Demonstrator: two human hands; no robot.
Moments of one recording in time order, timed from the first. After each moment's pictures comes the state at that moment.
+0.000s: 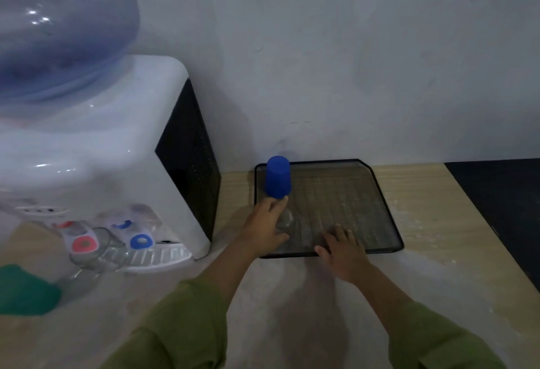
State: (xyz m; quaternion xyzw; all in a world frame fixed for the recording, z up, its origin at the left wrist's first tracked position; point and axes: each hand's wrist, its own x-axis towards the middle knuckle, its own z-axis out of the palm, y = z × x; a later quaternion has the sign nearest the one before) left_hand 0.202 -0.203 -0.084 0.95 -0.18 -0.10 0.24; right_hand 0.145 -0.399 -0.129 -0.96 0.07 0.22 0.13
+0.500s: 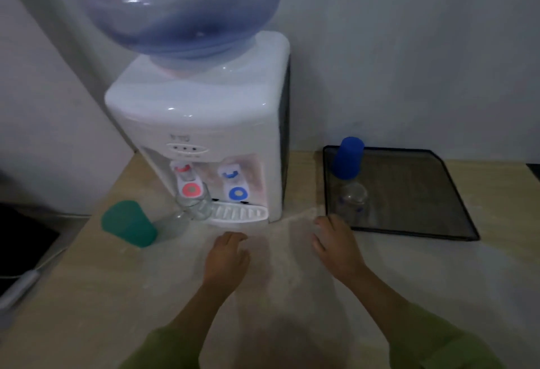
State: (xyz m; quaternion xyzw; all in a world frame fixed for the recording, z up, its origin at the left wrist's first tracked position) left_hand 0.070 0.016 -0.128 0.97 0.03 0.01 0.25; right_hand 0.101 -0.230 -0.109 -0.97 -0.10 -0.01 0.22
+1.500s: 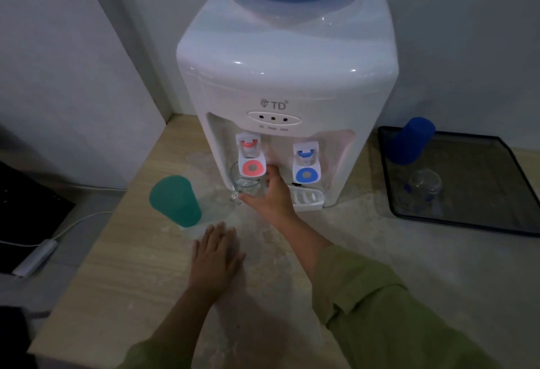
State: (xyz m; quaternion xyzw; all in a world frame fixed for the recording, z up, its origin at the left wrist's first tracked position) left_hand 0.044 0.161 -0.181 0.98 0.06 -0.10 0.14; right_hand 0.162 0.023 -0.111 -0.81 -0.01 0.07 0.59
